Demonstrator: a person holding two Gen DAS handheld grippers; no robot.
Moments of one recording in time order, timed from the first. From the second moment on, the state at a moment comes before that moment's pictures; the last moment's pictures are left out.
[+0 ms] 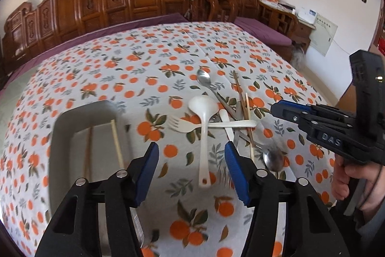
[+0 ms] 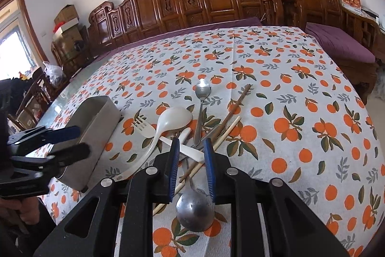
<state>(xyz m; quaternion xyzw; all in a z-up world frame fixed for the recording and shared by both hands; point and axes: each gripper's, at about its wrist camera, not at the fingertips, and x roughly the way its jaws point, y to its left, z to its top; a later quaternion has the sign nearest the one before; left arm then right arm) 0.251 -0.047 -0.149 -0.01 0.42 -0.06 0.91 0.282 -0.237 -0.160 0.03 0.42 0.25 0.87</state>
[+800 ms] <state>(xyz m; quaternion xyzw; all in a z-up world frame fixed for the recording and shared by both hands) 0.342 -0.073 -0.217 0.00 0.50 -0.06 0.86 0.295 -0.239 -0.175 0.05 0.44 0.24 0.86</state>
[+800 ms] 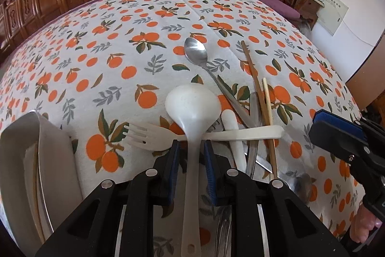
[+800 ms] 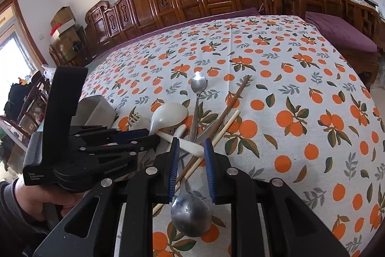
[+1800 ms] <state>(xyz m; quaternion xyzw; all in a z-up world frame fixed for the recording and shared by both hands) 0.255 -0.012 -0.149 -0.04 0.40 -0.07 0.91 0.327 -0.163 -0.184 -0.04 0.43 0.32 0.84</state>
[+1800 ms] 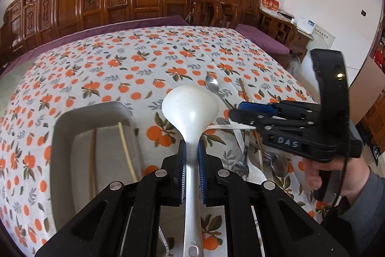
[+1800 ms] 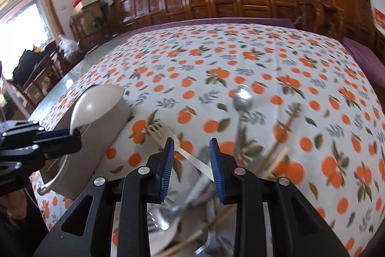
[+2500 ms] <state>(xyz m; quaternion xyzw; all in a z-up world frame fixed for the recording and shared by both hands) 0.240 0.003 -0.134 -0.05 0.39 -0.06 0.92 0.319 -0.125 -0.215 -0.14 0.47 0.35 0.80</state>
